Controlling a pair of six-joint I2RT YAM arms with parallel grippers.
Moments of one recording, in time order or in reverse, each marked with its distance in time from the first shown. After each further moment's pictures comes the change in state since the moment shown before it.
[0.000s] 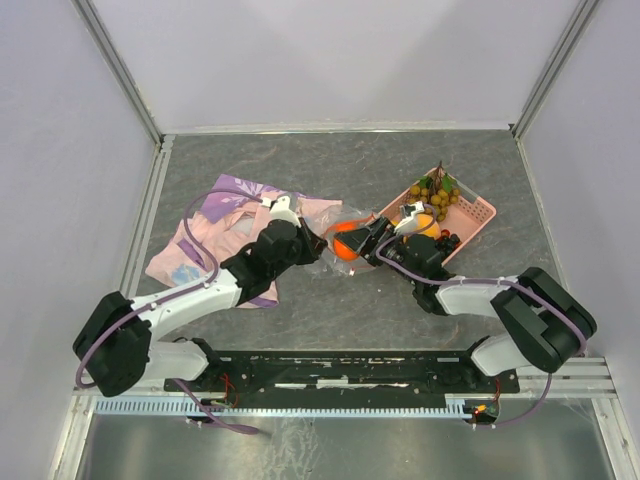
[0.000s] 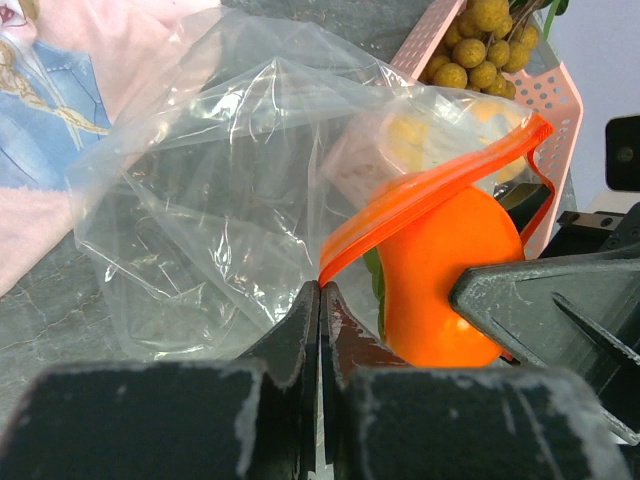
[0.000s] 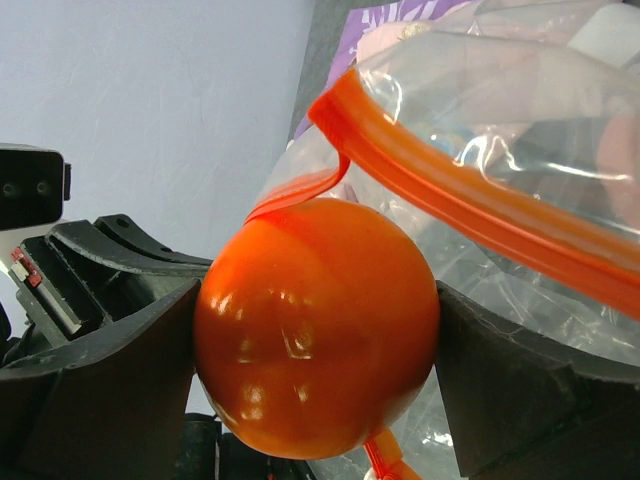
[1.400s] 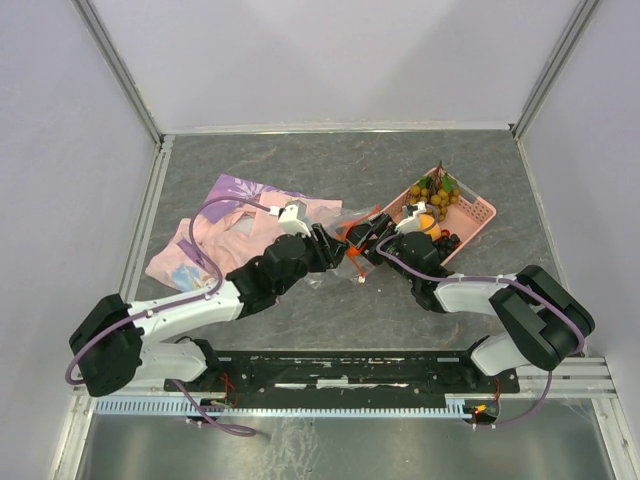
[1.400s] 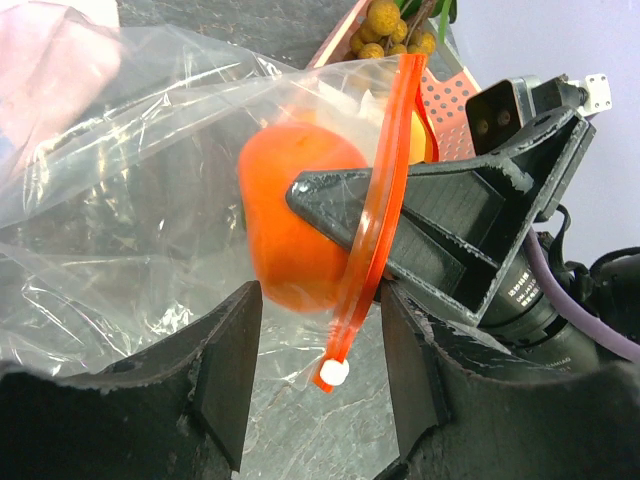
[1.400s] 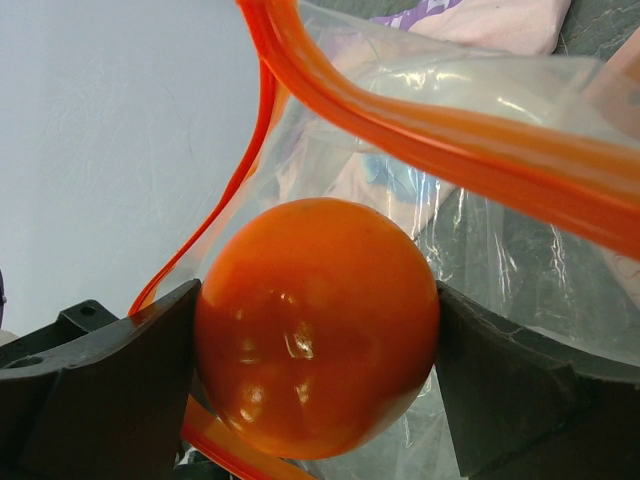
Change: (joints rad) left arm -0.158 -0.032 -0.034 0.127 -0.117 -0.042; right arm -0.001 0.032 0.024 -0.034 0.062 0.071
